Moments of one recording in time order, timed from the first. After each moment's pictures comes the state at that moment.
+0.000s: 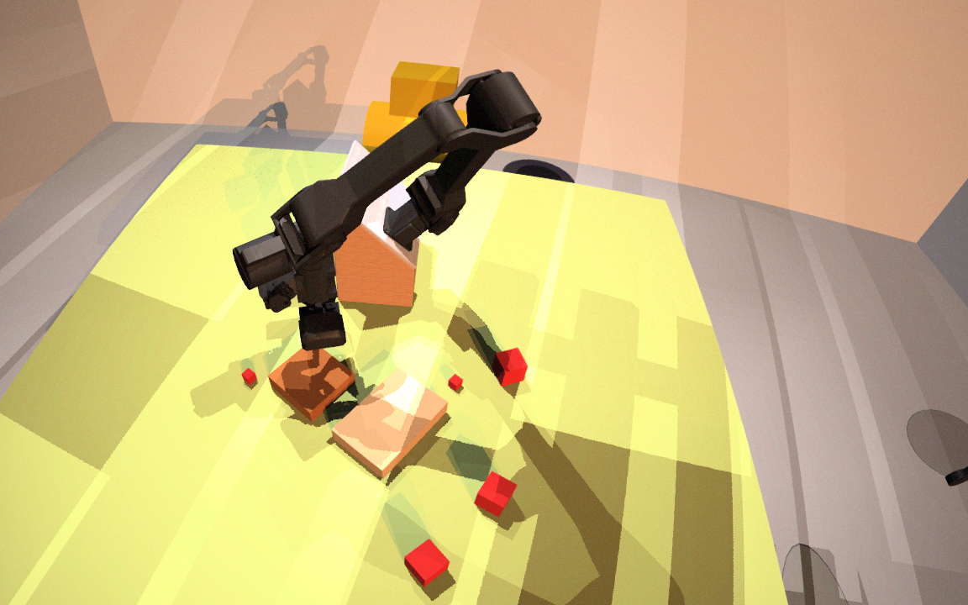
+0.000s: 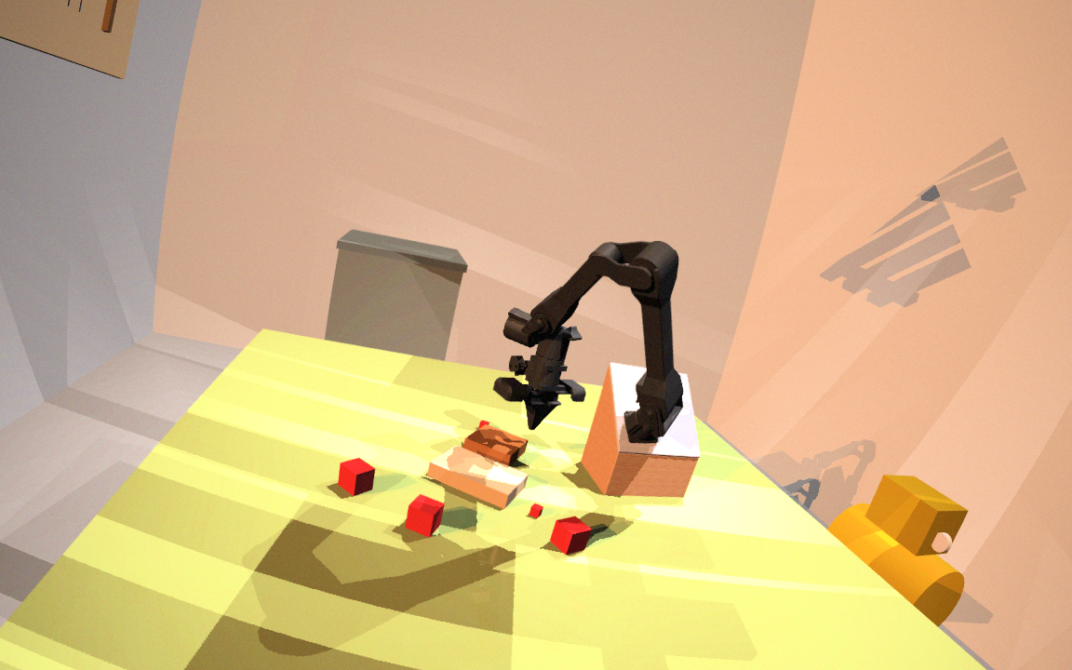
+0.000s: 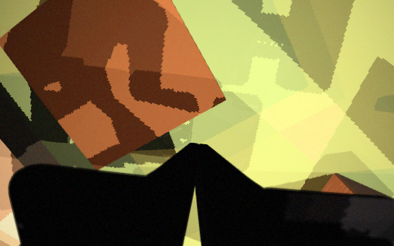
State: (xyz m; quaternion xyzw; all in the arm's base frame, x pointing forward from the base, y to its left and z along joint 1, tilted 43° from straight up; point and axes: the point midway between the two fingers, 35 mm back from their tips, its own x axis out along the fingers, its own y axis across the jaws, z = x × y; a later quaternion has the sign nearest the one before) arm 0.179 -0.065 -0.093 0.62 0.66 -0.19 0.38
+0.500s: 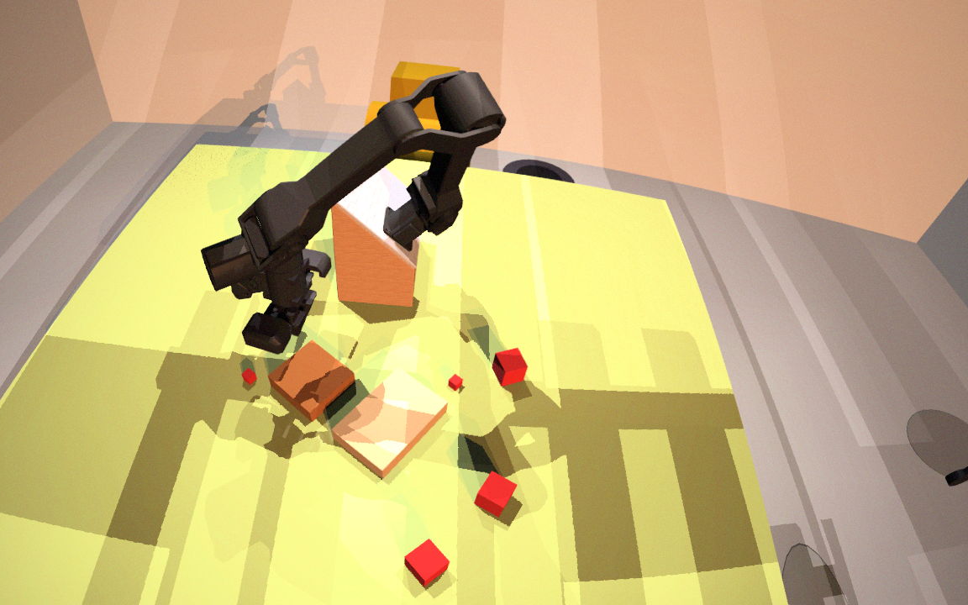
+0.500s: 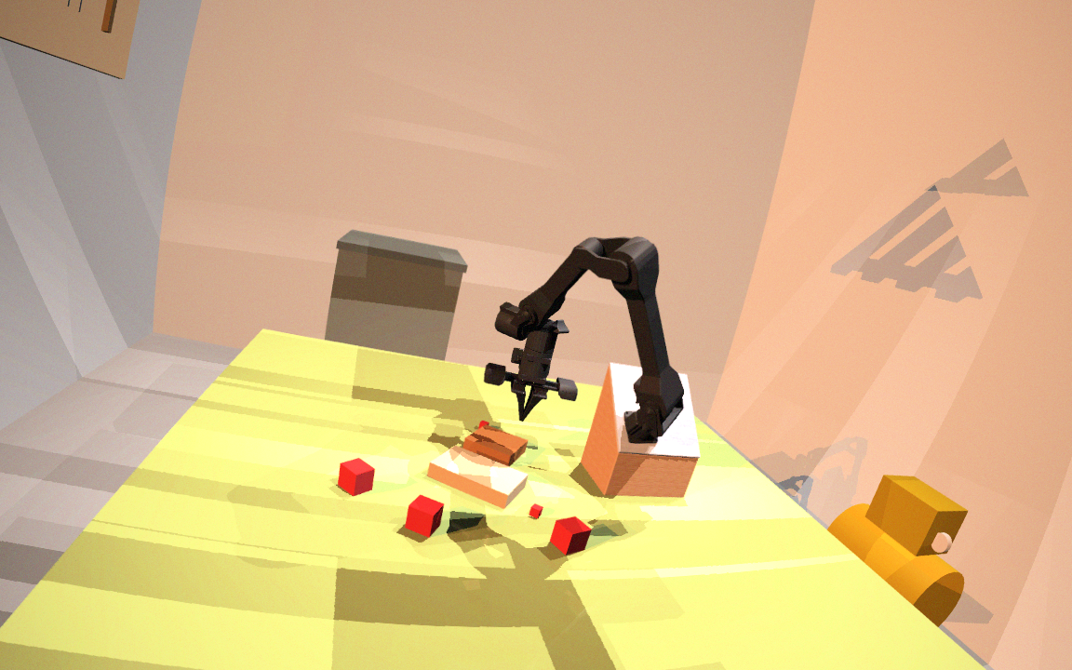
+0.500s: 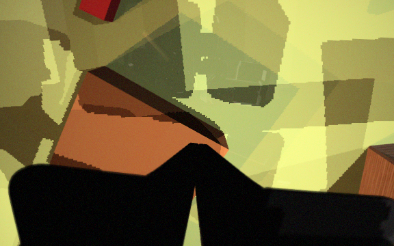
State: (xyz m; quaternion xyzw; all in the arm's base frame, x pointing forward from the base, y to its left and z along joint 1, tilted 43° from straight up) arm 0.188 -0.096 -0.120 0.70 0.59 -0.35 0.21
